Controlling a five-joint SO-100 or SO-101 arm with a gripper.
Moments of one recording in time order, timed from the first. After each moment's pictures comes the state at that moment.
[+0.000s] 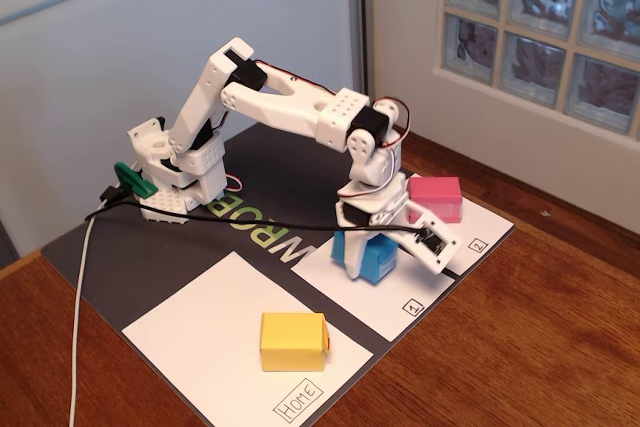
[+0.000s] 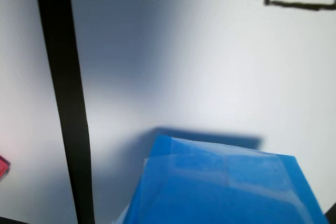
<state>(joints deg) -15.6 54.2 65.0 71.0 99.0</state>
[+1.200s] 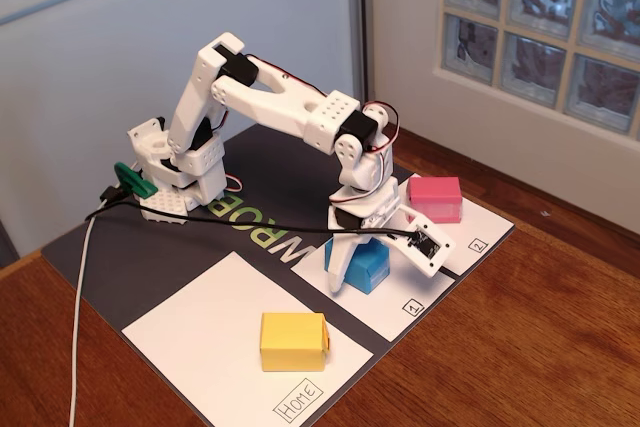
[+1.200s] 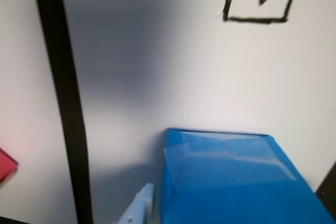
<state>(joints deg) -14.2 61.5 72.9 64.9 99.1</state>
